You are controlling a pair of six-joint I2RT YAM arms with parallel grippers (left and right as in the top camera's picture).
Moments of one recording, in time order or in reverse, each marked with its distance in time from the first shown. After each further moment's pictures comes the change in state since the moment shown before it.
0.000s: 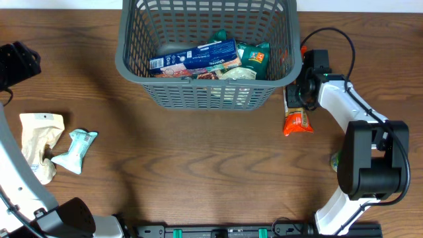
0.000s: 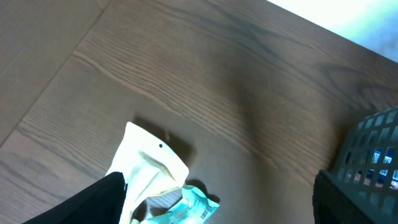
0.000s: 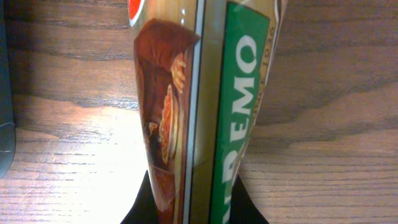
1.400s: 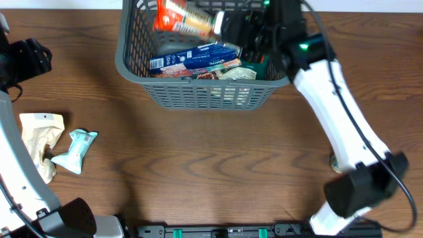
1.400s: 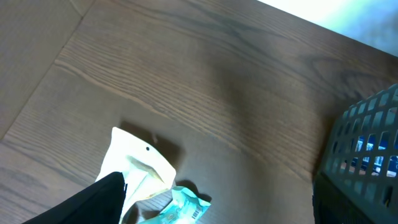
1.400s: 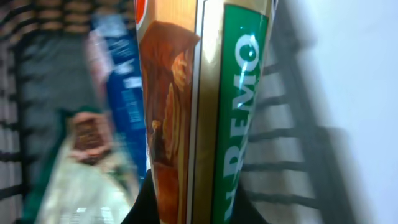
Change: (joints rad) left arm -0.055 0.000 0.000 -0.001 0.003 0.016; right arm 0.338 -0.074 0.574 -0.110 -0.336 -0.983
